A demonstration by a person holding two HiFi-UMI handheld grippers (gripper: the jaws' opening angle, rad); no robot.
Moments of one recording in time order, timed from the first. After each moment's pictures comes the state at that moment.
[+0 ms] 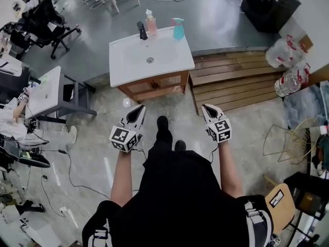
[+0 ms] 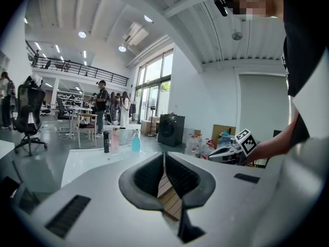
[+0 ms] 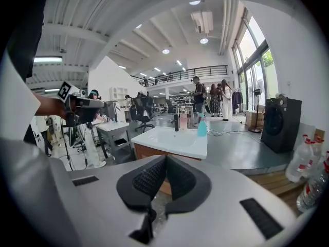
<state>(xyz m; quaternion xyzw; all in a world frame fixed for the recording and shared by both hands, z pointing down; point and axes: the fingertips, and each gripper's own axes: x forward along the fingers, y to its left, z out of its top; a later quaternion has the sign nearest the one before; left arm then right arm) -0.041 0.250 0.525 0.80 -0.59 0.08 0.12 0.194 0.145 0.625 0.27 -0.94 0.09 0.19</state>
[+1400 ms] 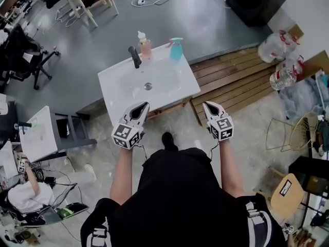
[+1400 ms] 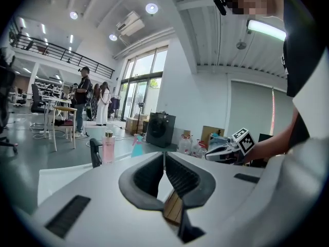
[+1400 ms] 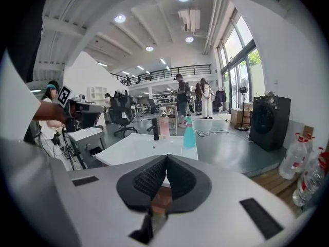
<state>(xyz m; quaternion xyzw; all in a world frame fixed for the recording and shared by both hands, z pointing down) -0.210 -0.026 0.543 0.86 -0.49 0.07 0.13 0.032 -0.082 0.624 0.37 -0.90 0.11 0.19</state>
